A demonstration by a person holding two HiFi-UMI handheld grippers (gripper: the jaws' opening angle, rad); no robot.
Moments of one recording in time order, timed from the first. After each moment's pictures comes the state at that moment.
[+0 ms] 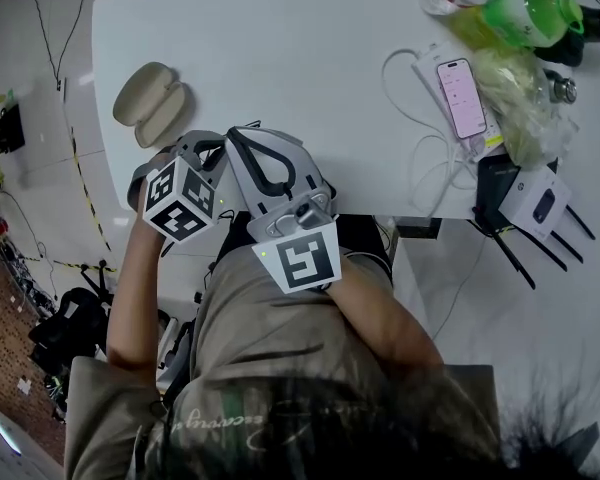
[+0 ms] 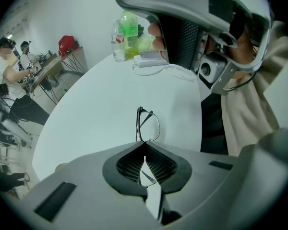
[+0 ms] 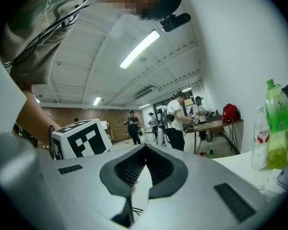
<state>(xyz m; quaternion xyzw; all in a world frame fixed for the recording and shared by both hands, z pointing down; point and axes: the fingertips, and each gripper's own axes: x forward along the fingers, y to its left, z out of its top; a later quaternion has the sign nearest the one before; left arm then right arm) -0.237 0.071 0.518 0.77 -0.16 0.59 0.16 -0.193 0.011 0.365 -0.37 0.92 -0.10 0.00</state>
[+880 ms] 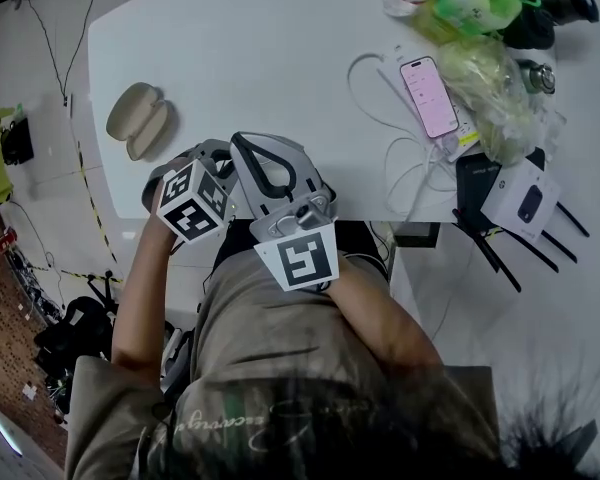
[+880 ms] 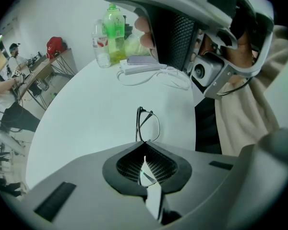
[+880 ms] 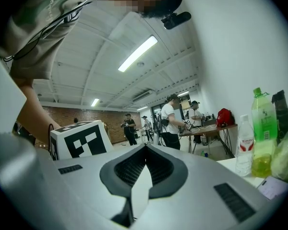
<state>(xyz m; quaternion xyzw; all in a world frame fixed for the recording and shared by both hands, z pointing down) -0.156 0.076 0.519 0.78 -0.12 0.59 0.16 -0.126 0.006 0.360 -0.38 0.92 -0.09 0.01</state>
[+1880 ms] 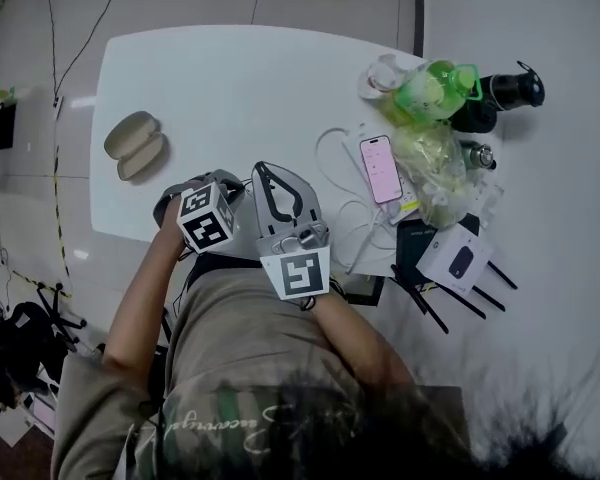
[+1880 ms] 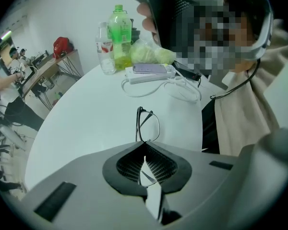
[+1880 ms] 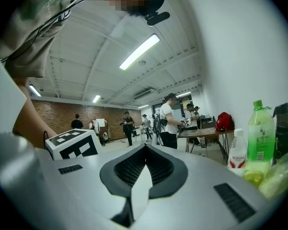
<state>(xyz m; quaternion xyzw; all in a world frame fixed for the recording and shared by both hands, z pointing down) -0.113 0.047 0.522 0.79 -0.15 0.57 0.18 -0.081 -0.032 0.339 -0.38 0.92 -0.06 0.01</state>
